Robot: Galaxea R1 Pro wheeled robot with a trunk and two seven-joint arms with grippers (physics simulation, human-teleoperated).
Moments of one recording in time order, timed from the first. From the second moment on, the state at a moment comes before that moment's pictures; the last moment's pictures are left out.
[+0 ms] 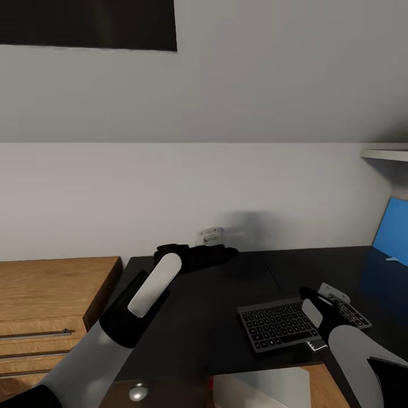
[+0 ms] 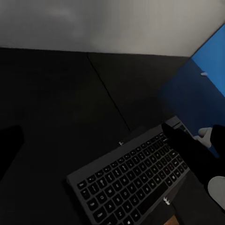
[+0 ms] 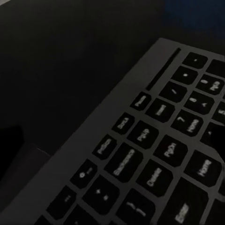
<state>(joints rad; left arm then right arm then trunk) -0.79 -0.10 -0.59 -1.44 1.20 0.77 0.67 -0.84 -0.15 -0.19 -0.26 -0.31 -0.03 -0.39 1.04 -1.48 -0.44</state>
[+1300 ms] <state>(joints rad) -0.79 -0.10 -0.60 -1.49 1.21 0.77 0.67 -0.84 -0.17 -0.19 -0.24 -0.30 0.17 -0.40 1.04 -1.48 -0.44</state>
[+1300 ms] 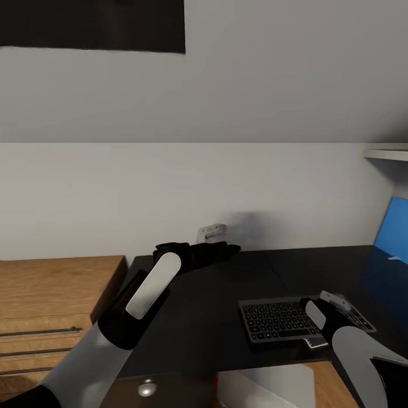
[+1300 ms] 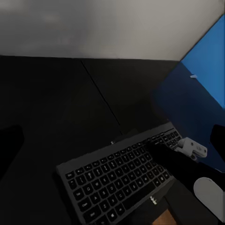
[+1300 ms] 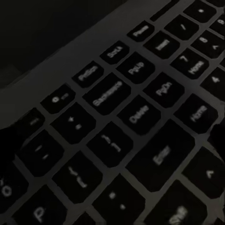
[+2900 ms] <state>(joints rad) -0.79 -0.11 -0.61 -1.49 1.21 0.77 0.67 -0.84 -0.17 -0.19 -0.24 -0.30 0.17 -0.40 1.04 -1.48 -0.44</state>
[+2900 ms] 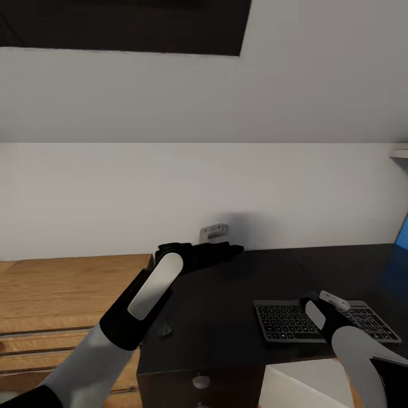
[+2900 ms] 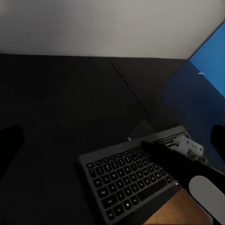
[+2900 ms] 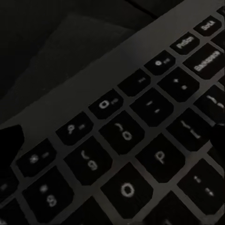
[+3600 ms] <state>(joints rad) -0.79 -0.12 -0.61 -1.49 1.21 0.77 0.67 -0.84 -0.17 -0.18 -0.24 -0.30 0.17 -0.40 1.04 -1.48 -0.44</state>
